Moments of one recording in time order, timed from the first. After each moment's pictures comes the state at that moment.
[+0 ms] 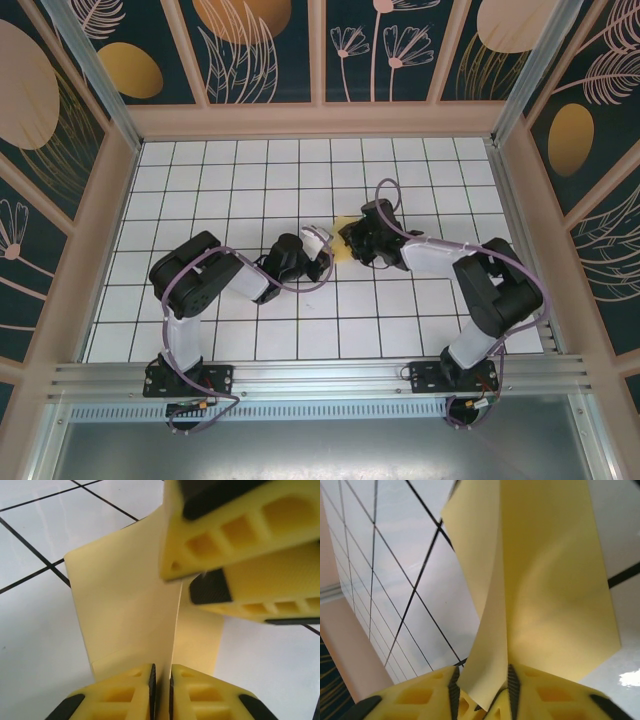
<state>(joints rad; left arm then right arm) -0.75 1.95 0.67 0.84 0.15 -0.09 0.57 1.62 0.80 0.05 -0.19 1.42</state>
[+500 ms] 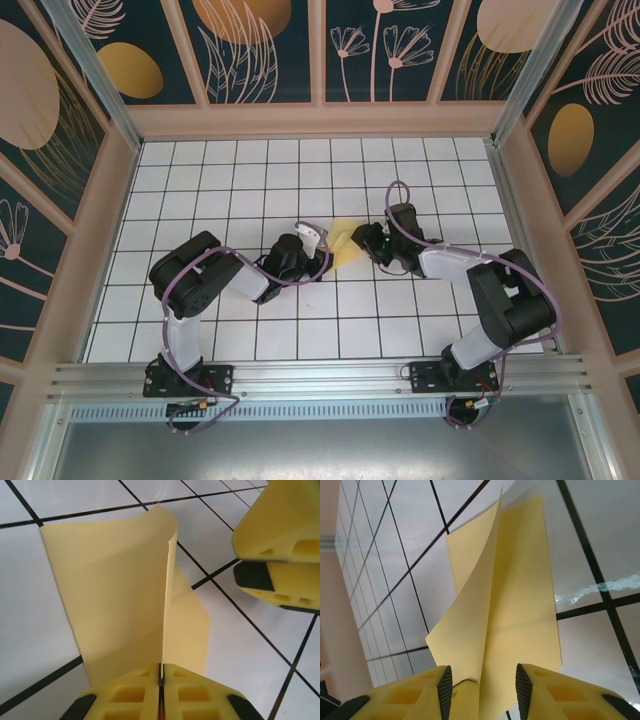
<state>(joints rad) -0.75 1.95 0.67 0.82 0.20 -0.40 0.45 1.56 0.68 0.13 -0.34 1.07</state>
